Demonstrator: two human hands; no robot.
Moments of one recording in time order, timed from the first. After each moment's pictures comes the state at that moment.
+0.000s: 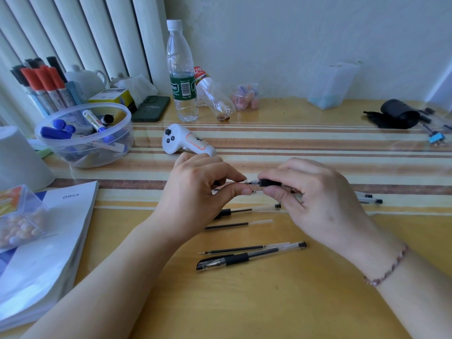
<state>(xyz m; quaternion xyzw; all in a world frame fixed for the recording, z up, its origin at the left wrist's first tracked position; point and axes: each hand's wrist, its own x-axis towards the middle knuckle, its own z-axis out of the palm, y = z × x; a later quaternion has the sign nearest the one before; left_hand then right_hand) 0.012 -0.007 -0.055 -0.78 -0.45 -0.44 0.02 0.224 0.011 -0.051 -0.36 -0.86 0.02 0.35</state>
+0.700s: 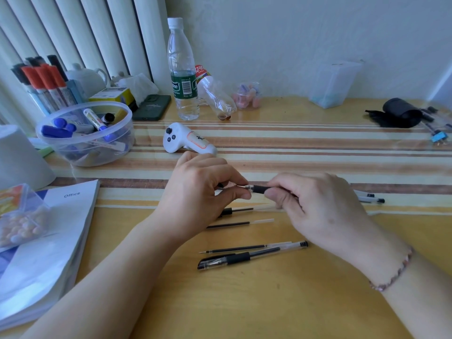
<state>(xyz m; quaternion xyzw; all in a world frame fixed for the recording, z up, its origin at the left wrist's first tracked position) 0.011 -0.005 -0.056 -0.80 -0.45 -0.40 0.03 0.219 -0.001 -0.044 -0.43 -0.86 0.03 0.26</state>
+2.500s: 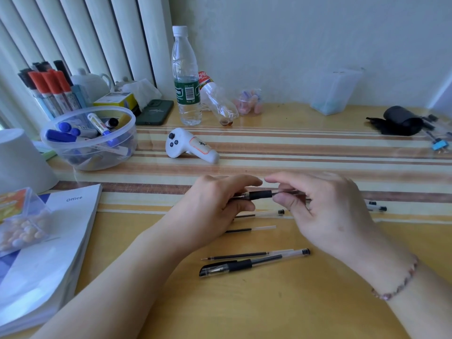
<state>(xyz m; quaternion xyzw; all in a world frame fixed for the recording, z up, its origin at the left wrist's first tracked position) 0.015 -0.011 -0.058 -0.81 -0.45 -0.35 -0.09 0.224 0.003 -0.047 -0.38 -0.84 0.00 0.38</state>
